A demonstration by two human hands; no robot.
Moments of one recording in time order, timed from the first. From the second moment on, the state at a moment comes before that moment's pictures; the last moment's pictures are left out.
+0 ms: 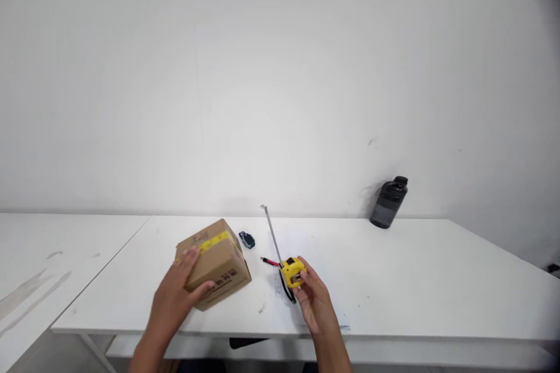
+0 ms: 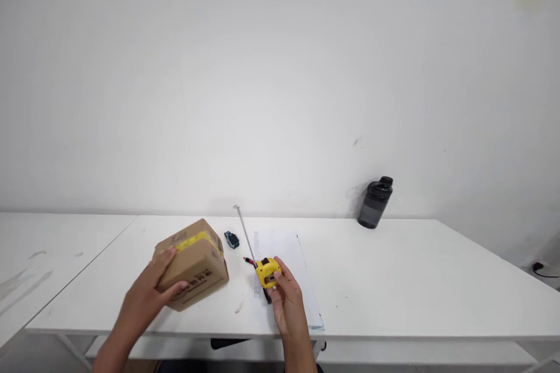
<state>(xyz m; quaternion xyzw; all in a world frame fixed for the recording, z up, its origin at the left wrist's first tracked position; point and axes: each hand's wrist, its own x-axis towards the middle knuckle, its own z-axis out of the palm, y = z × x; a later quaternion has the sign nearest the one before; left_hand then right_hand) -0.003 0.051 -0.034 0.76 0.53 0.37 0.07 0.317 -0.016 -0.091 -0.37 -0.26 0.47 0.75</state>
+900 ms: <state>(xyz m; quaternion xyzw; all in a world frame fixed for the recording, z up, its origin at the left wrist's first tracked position) -0.053 0.006 -0.152 0.68 0.59 0.43 0.11 0.259 0.068 -0.012 -0.50 -0.44 0.34 0.66</state>
